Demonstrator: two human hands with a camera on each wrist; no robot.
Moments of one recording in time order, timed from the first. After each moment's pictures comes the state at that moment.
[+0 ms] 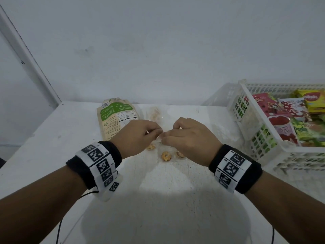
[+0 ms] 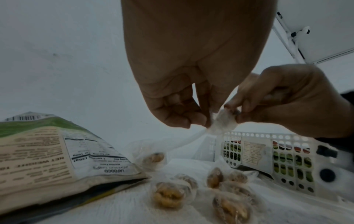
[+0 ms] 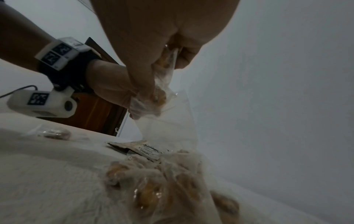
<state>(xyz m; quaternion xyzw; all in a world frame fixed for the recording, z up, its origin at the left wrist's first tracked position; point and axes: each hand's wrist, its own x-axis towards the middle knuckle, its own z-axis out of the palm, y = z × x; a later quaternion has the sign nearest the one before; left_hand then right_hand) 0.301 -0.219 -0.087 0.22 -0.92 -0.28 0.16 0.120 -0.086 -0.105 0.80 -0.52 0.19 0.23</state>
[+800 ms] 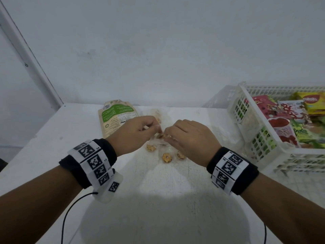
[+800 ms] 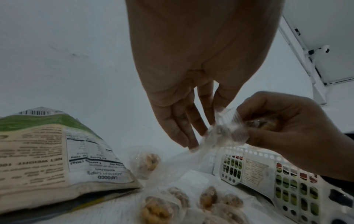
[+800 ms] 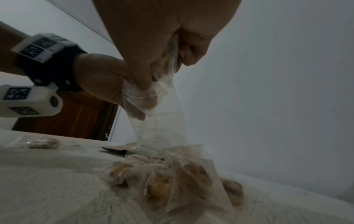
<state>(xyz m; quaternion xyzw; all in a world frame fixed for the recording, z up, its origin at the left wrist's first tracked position) 0.309 -0.218 -0.070 0.22 -0.88 -0.38 0.17 0.129 -0.088 -0.099 0.75 -0.59 0.21 0.22</state>
